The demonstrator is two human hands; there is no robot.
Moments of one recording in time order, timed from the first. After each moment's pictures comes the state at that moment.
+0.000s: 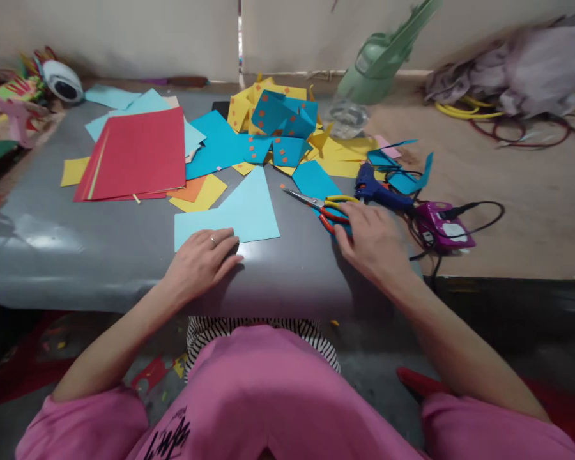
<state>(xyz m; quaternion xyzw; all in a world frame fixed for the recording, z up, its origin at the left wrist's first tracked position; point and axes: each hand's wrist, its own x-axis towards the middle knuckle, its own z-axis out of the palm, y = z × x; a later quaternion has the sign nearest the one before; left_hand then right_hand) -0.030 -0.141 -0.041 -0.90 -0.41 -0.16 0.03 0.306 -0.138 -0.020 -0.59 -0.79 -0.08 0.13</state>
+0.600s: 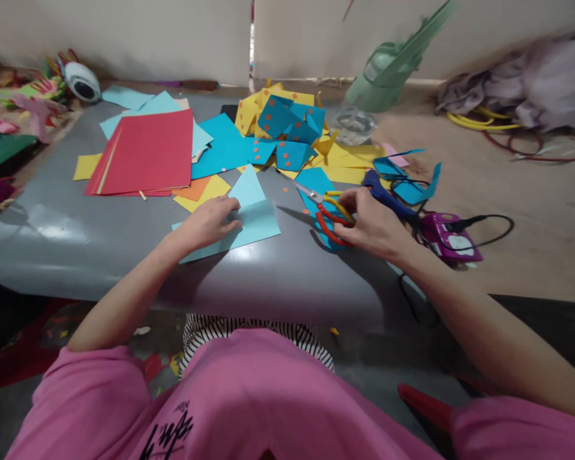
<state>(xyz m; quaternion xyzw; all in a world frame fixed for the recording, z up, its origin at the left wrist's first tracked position) -0.013 -0.069 -0.006 -0.84 -0.51 -0.03 -0.16 0.328 -0.080 -0.007 -0.59 -0.79 0.07 0.13</state>
